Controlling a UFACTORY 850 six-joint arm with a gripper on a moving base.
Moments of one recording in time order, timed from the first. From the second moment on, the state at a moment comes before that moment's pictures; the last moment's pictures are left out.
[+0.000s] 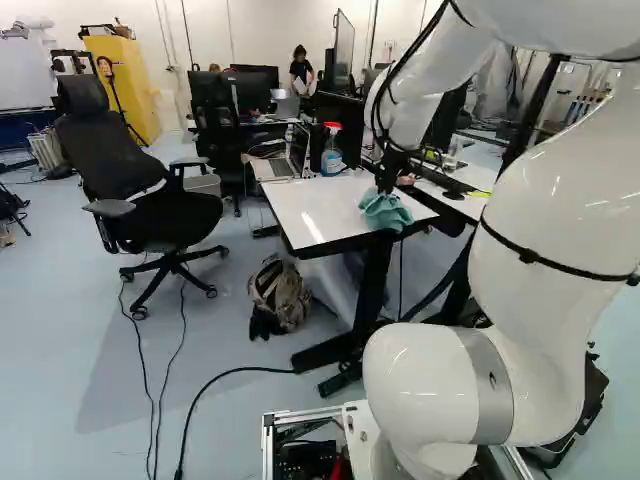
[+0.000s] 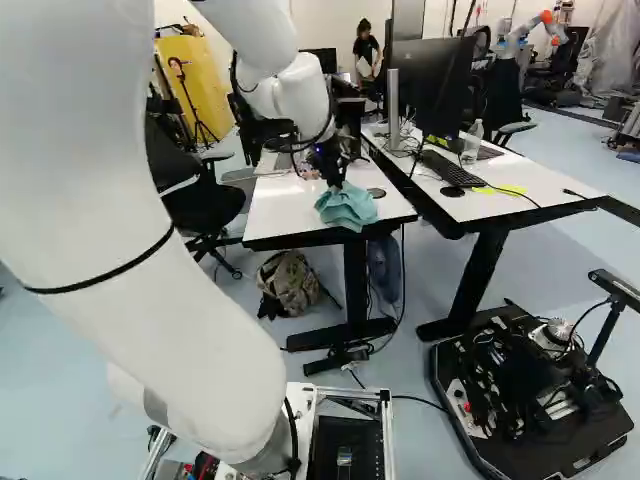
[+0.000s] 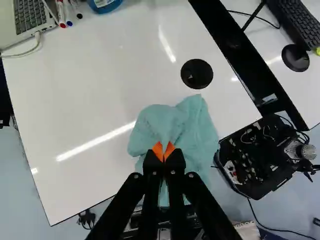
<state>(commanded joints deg) -11.4 -0.7 -53.2 0.0 -22.8 0.0</state>
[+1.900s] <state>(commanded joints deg) 2.5 -3.1 -56.3 0.0 -22.8 0.0</state>
